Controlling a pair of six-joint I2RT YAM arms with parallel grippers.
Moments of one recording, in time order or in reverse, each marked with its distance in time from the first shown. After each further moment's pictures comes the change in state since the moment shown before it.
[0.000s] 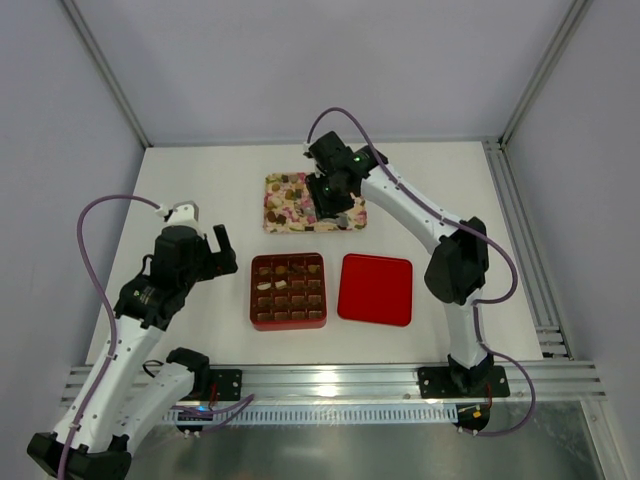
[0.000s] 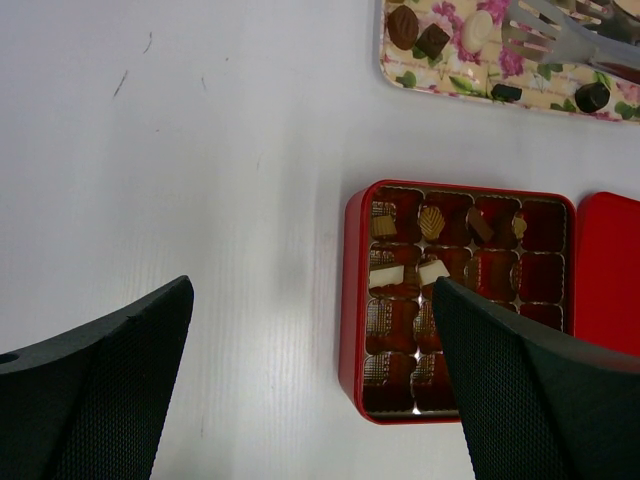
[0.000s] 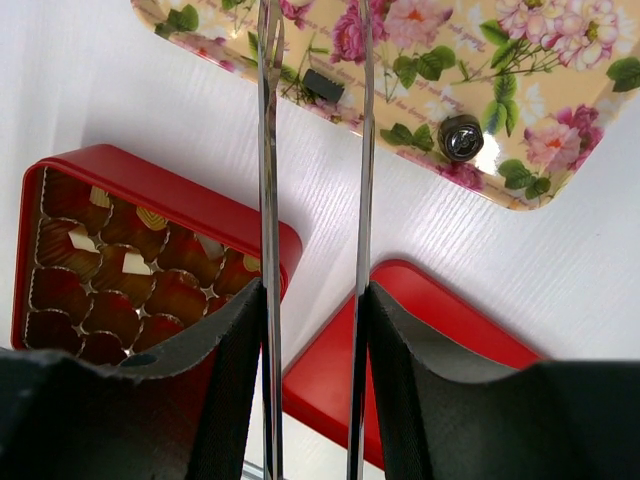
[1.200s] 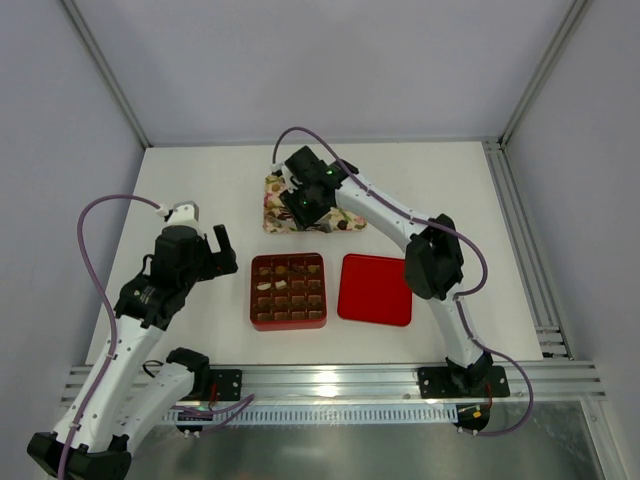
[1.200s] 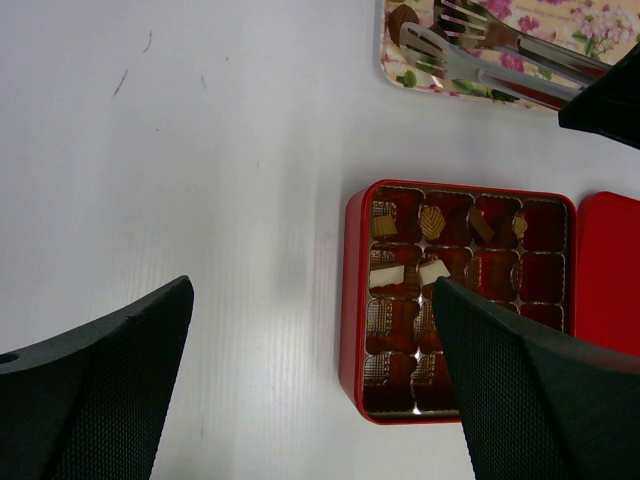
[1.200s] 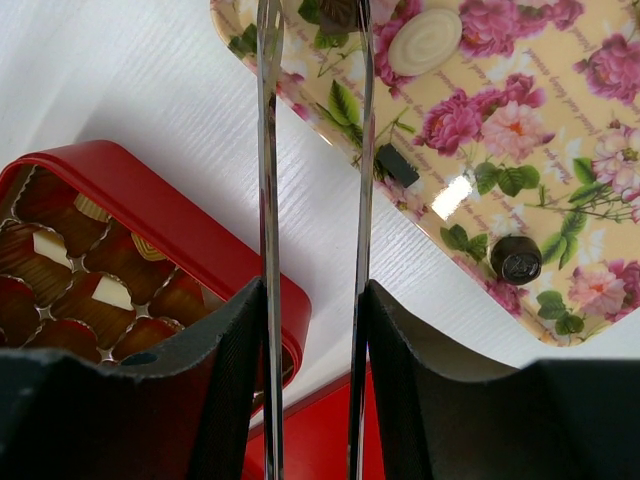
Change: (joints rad) left arm 0.000 0.002 0.000 0.000 0.000 0.000; right arm 0.063 0.145 0.060 0.113 -0.051 -0.236
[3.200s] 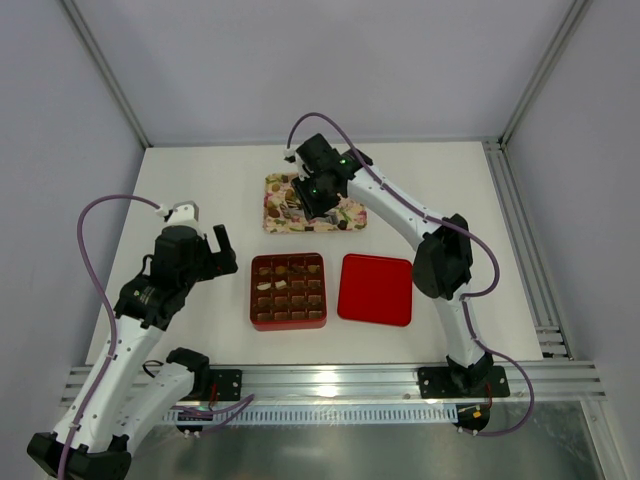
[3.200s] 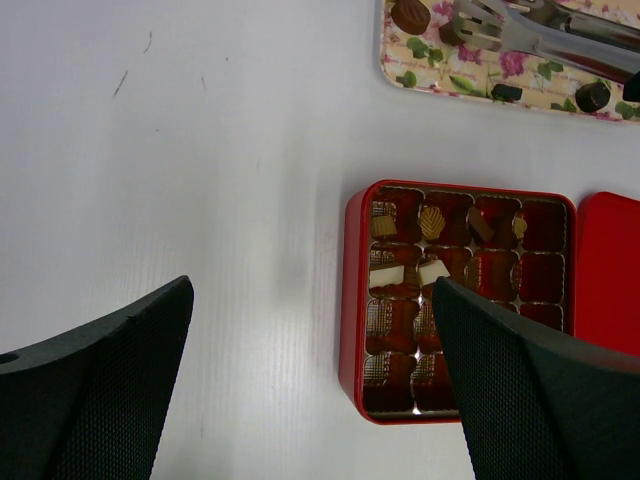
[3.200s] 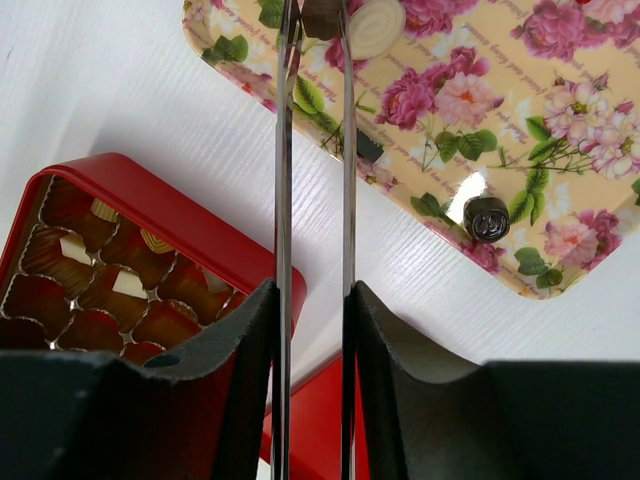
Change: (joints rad) left arm 0.000 -0.001 0.000 0.000 0.000 0.000; right arm -0.040 -0.040 0.030 -0.061 -0.002 0.085
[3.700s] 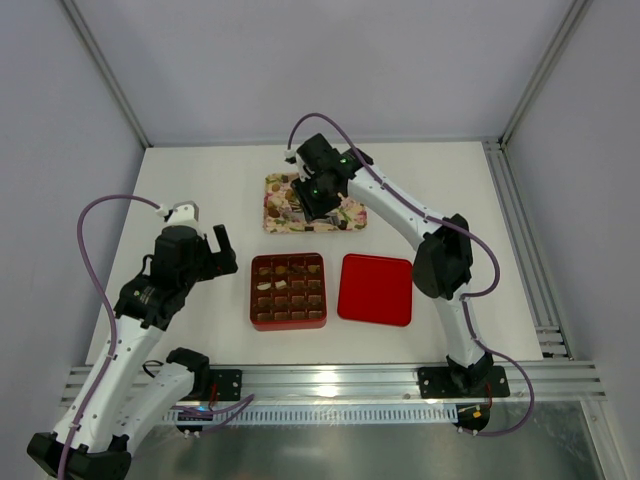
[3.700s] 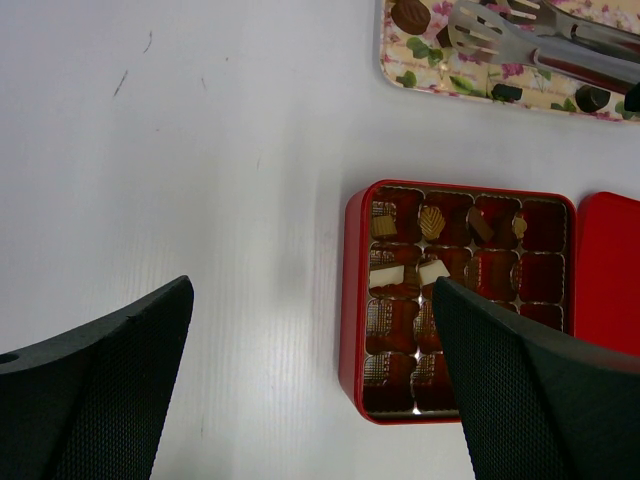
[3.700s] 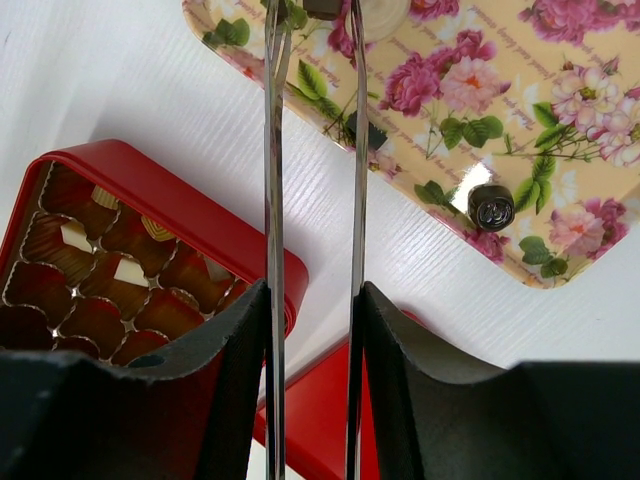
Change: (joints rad) left arm 0.000 0.000 0.000 0.000 0.000 0.000; right arm -0.002 0.000 0.007 -0.031 -0.011 0.000
